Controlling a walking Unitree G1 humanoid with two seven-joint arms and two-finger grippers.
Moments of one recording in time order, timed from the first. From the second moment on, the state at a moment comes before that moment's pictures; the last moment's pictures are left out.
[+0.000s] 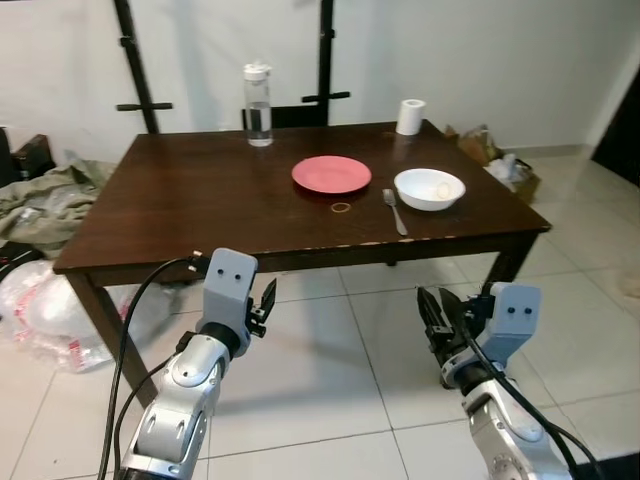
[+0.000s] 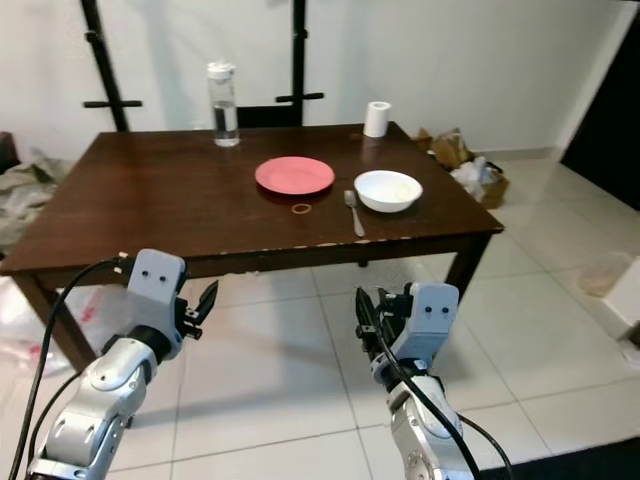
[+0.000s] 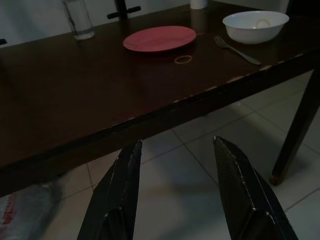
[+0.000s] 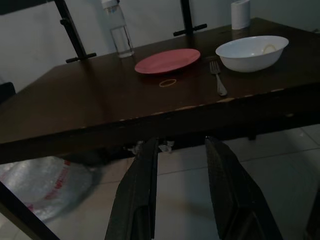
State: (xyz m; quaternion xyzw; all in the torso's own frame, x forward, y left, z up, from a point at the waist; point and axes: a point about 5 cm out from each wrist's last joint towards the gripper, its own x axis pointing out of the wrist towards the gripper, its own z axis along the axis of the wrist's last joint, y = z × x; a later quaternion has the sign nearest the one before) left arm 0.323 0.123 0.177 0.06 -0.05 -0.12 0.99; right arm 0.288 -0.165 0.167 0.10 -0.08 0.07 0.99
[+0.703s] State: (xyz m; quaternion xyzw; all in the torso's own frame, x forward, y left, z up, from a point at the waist) left arm 0.297 0.151 0.100 0.09 0.09 -0.08 0.99; right arm 0.268 -0.172 0.079 0.05 0.07 0.07 0.99
